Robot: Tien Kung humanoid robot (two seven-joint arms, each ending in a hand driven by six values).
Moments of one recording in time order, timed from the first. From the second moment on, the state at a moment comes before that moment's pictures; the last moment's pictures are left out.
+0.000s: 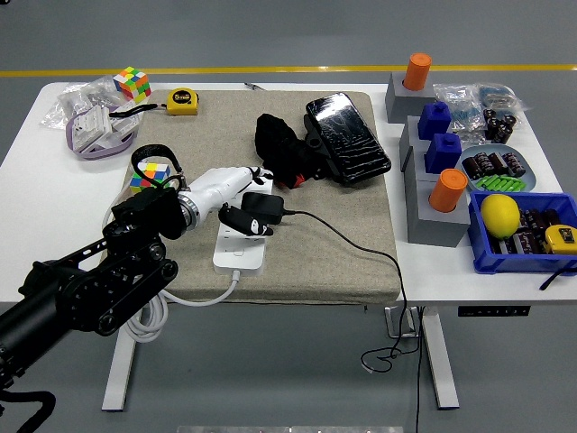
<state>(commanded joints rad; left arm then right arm) -0.65 0.15 -0.78 -1.04 1.94 -0.07 0.19 0.00 -0.26 1.49 0.31 -1.12 0.07 -0.13</state>
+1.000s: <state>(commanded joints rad) -0.70 0.13 -0.73 -0.97 1.85 0.02 0.17 0.00 -0.27 1.47 0.31 -1.11 0.07 -0.14</state>
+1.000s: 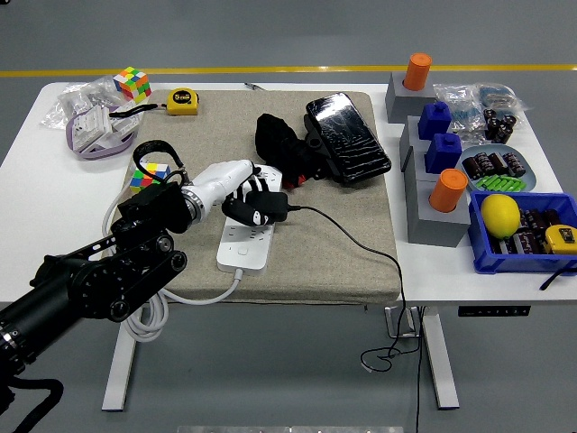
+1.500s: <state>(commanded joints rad) -0.75 0.13 -0.70 -1.00 2.03 -0.03 0.20 0.00 -0.27 1.48 0.31 -1.11 0.07 -0.14</state>
